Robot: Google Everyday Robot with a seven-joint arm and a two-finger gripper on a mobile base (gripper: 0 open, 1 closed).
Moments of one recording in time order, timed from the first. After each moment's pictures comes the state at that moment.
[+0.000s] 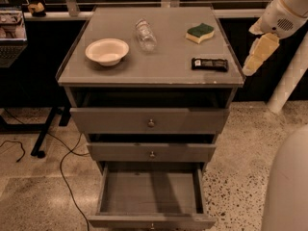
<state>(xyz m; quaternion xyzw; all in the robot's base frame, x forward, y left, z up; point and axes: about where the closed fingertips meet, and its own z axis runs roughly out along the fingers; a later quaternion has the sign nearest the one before) 0.644 -0.290 0.922 -0.55 0.81 0.03 0.20</state>
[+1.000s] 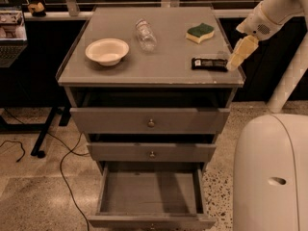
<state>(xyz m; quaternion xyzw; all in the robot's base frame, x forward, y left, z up) 0.720 -0.280 0.891 -0.54 0.80 0.03 0.26</state>
